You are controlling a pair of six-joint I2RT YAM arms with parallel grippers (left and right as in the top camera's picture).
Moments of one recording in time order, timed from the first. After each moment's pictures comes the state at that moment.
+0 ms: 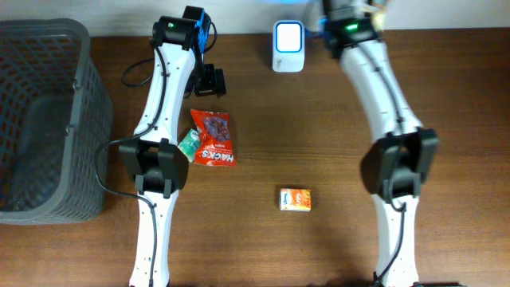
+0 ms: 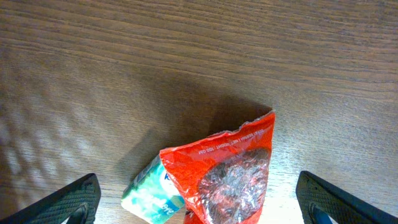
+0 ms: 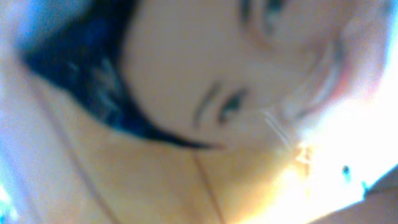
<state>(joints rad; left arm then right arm) -0.21 2.59 2.75 -1.65 -0.05 -0.34 0.15 2.40 2.42 -0.87 0.62 0.19</state>
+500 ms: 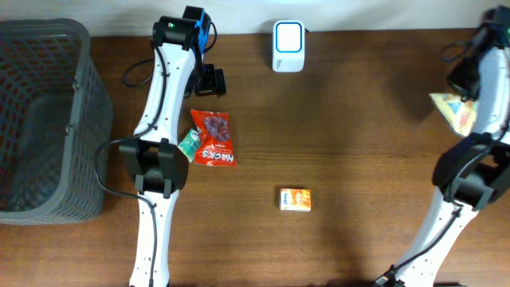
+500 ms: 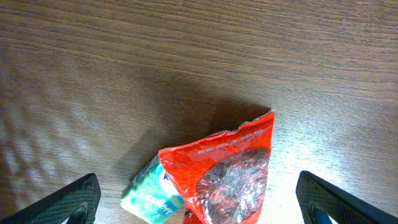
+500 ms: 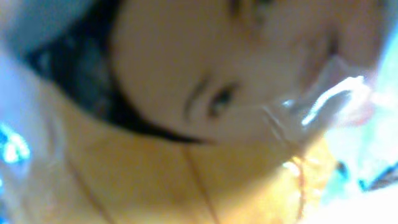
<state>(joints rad) -0.21 2.59 2.75 -1.65 -0.05 -0.34 -0.42 2.39 2.42 -1.36 0.27 0.37</state>
